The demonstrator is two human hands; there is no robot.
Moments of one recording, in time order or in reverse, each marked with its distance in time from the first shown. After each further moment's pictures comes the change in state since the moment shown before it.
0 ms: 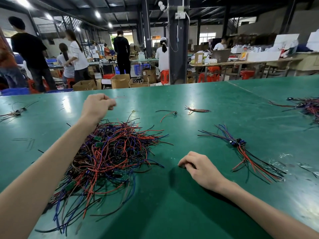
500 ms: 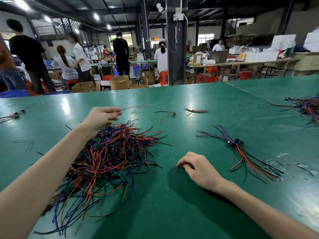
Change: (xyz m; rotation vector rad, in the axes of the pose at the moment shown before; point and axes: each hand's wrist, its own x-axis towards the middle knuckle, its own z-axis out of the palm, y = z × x) left_hand 0.003 -0.026 0.005 -0.110 -0.217 -0.176; right_hand -0.001 0.001 0.001 -0.007 -0.009 -0.012
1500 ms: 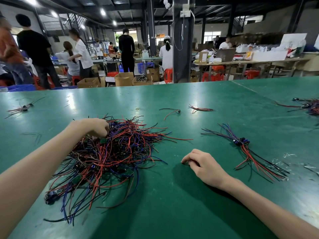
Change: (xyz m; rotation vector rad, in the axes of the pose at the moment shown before) left_hand -0.001 -0.015 -0.028 1.256 -0.465 -0.127; right_hand 0.001 0.000 -0.002 -0.013 -0.007 -0.041
